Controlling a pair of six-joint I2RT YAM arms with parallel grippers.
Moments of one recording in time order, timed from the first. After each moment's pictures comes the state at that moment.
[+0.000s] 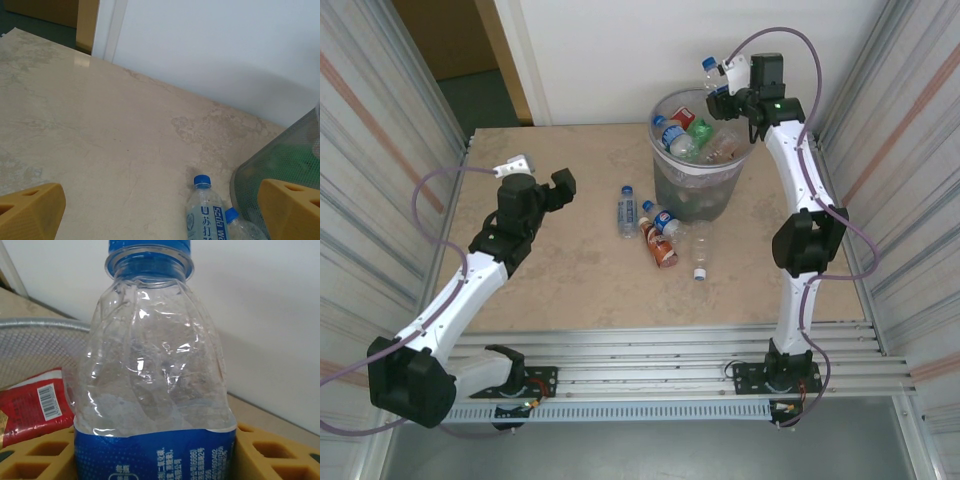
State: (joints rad) left arm -0.35 1.15 0.93 -0.14 -0.28 -0.51; right arm 0.14 2.13 2.30 -0.67 -0.17 -0.29
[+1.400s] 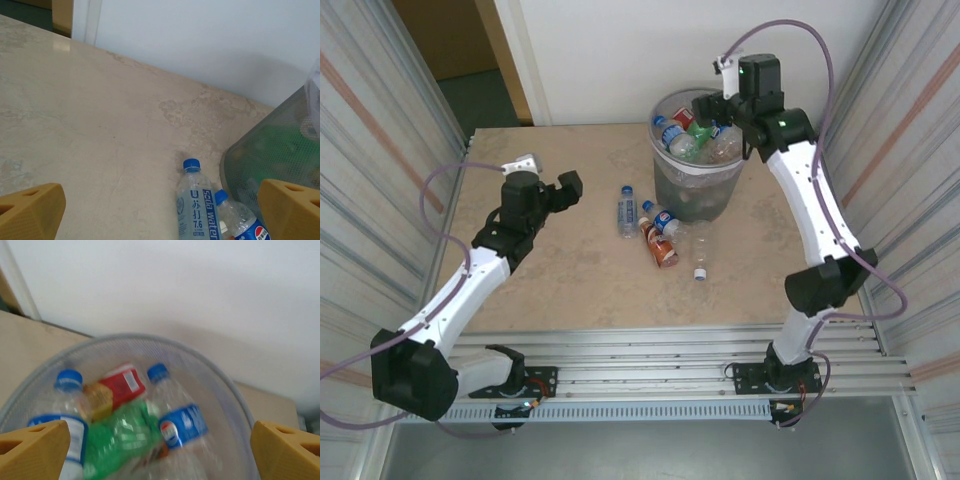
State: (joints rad) left arm -0.35 1.19 0.95 -0.16 -0.19 -0.50; right arm 0.32 1.74 2.07 -0.77 0.14 -0.07
